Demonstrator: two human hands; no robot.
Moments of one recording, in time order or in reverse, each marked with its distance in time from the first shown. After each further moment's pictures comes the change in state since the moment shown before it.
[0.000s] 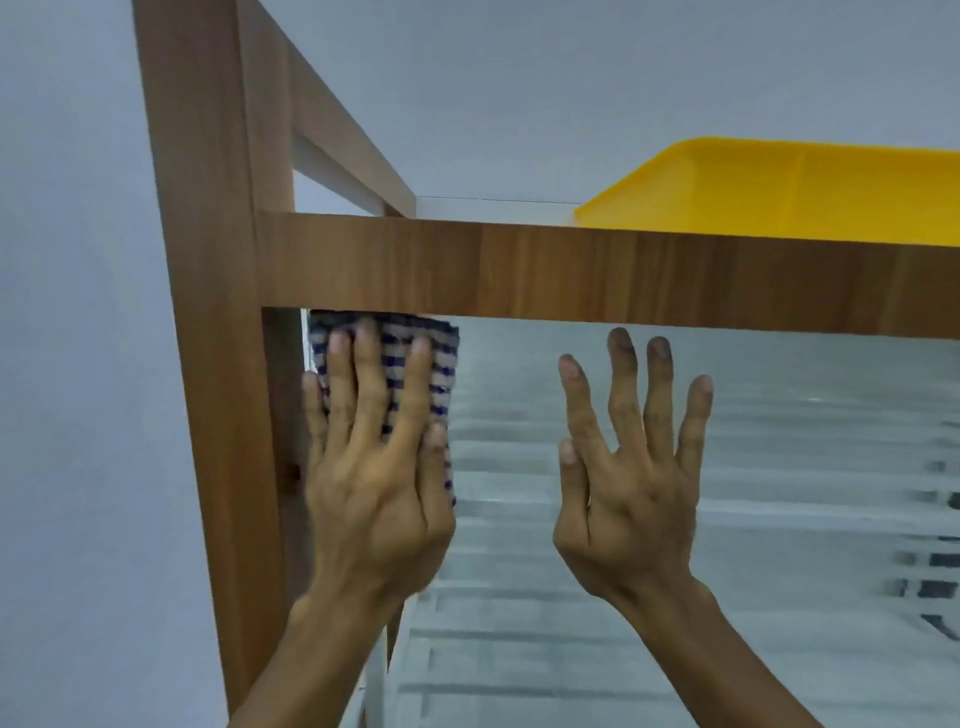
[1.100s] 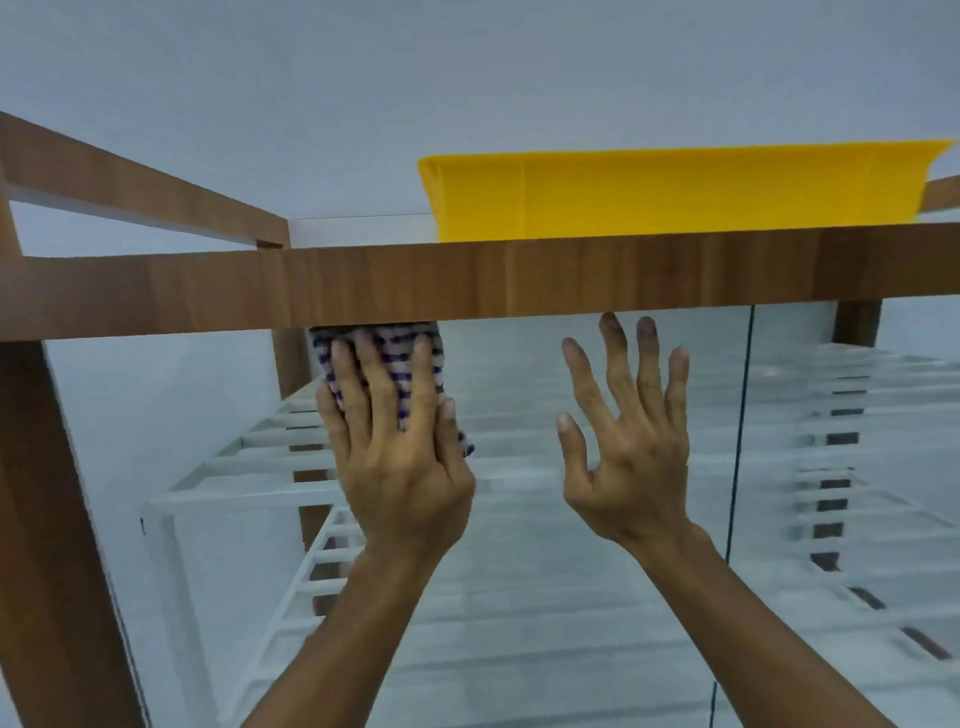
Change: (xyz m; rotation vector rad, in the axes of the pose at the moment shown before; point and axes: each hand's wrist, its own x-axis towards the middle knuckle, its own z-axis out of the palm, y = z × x) left_hand -0.008 0.186 0.094 0.037 0.114 -0.020; right_hand -0.029 0.190 -0.083 -0.039 0.056 0.019
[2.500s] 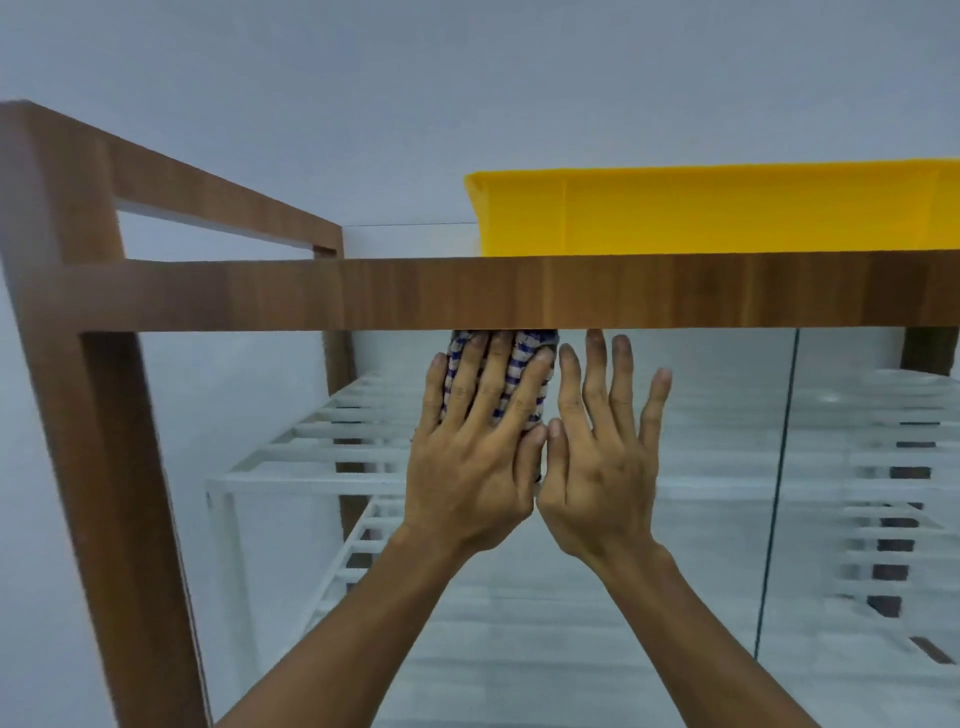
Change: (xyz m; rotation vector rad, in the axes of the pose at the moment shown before) left_hand 0.011 0.004 -0.001 0.059 -0.244 0.327; right_hand 0.005 -0.049 0.016 0.083 -0.068 0.078
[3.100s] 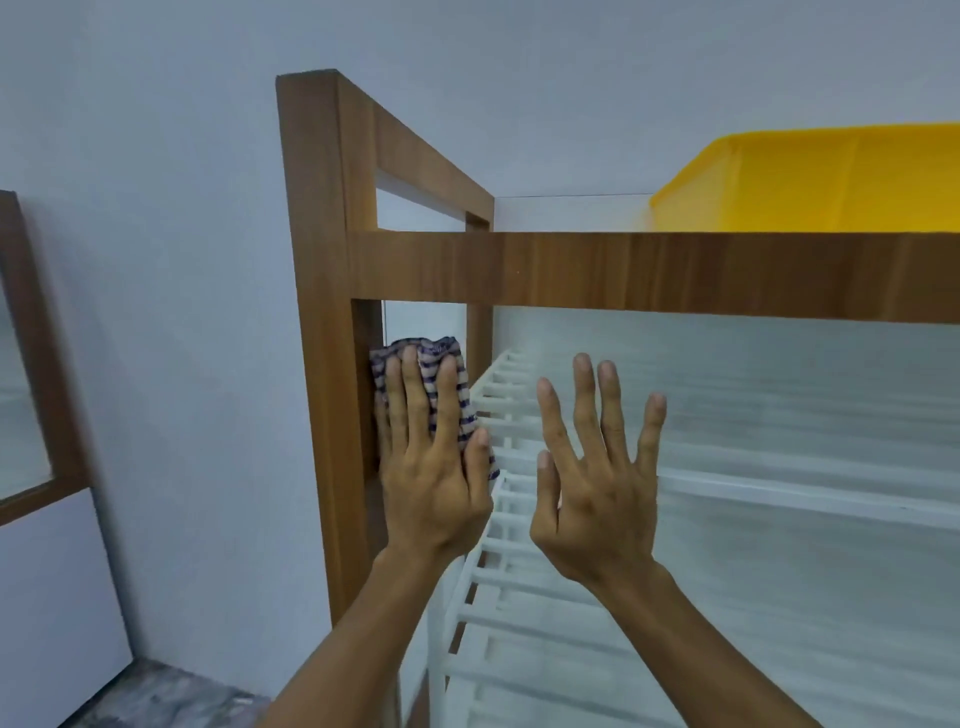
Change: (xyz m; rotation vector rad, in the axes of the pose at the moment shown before) left_hand -0.104 -0.175 -0.056 0.021 0.037 -0.409; right_hand -0.017 -0.162 0.086 0.063 -0.033 -0.166
